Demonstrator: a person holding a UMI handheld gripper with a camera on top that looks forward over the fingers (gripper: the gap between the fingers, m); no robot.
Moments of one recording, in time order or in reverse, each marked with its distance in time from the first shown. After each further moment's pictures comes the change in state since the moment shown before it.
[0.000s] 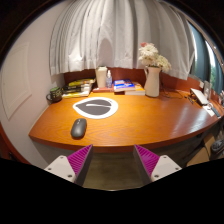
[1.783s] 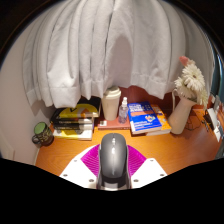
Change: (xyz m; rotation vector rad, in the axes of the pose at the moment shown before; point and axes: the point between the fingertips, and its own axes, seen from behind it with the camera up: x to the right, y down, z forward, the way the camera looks) arm 0.120 -0.454 0.204 -0.052 -0.001 0.050
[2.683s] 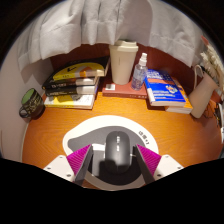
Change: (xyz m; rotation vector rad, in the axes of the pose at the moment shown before) arm -0.022 0.113 0.084 -0.282 -0.061 -0.079
